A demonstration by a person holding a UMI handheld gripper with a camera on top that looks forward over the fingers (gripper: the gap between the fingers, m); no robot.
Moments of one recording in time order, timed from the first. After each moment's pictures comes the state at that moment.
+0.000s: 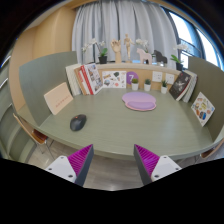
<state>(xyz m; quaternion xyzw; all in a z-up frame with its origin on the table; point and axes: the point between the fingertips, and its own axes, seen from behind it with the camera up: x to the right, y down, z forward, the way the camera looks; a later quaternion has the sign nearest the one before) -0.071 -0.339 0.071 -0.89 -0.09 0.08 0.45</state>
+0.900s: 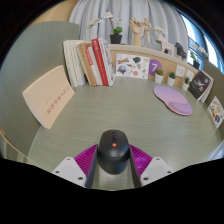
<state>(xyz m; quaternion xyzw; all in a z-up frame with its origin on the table) -0.288 -0.184 -0.017 -0.92 -0.04 0.01 0.40</state>
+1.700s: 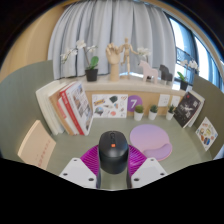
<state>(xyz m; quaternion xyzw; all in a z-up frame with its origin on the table) -0.200 -0.054 0.142 -0.88 0.02 -0.02 0.48</state>
